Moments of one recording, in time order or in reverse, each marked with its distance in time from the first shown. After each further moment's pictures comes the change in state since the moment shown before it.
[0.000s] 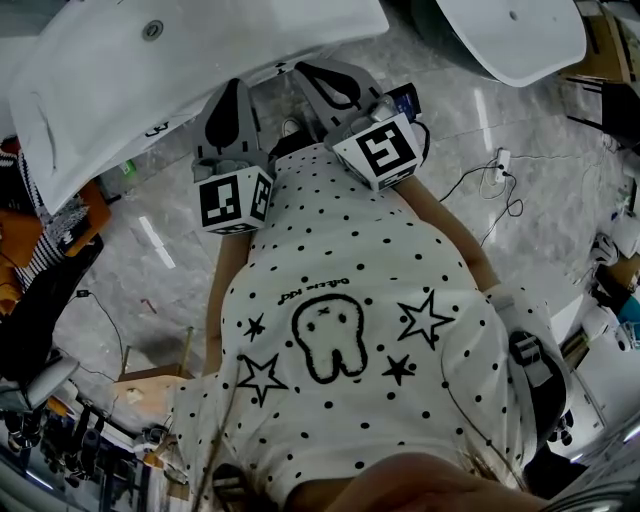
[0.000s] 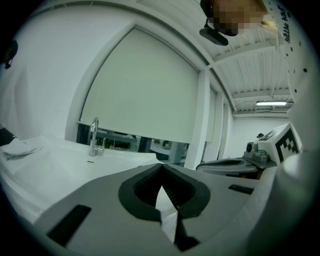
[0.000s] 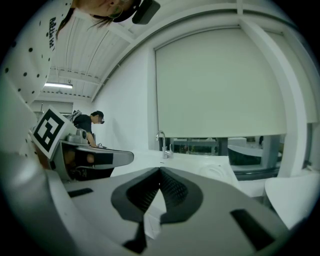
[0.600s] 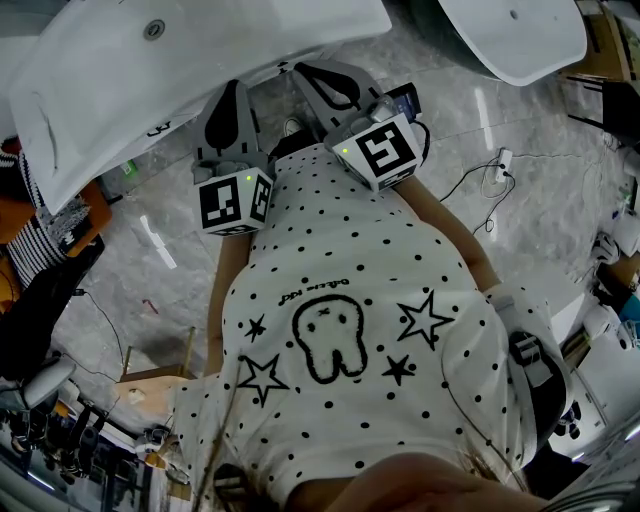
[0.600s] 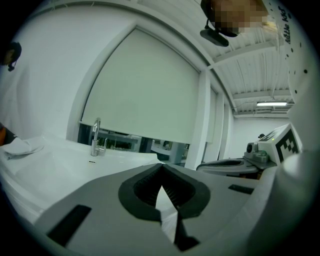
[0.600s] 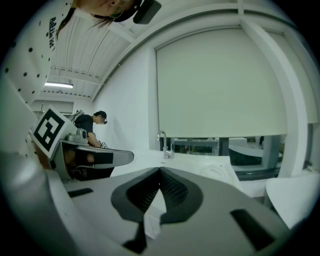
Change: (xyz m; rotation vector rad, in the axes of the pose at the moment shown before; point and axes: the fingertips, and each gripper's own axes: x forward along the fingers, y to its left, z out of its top) left arm -0.001 0.002 0.002 -0.001 -0.005 0.005; right arm 0.001 0.000 0.003 -0.004 -0.010 0.001
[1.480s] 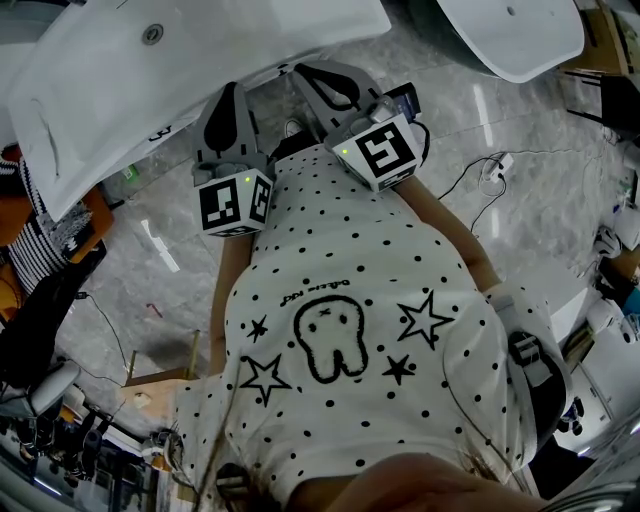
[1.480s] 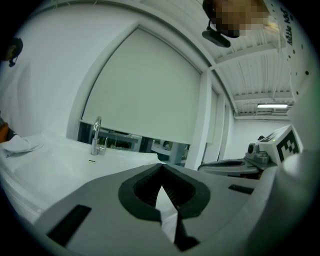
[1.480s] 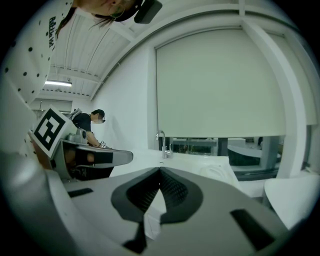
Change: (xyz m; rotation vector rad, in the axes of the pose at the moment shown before) left arm 0.003 0.001 -0.001 -0.013 0.000 -0.002; right arm -0.002 -0.004 0.000 -0.003 0.002 -0.016
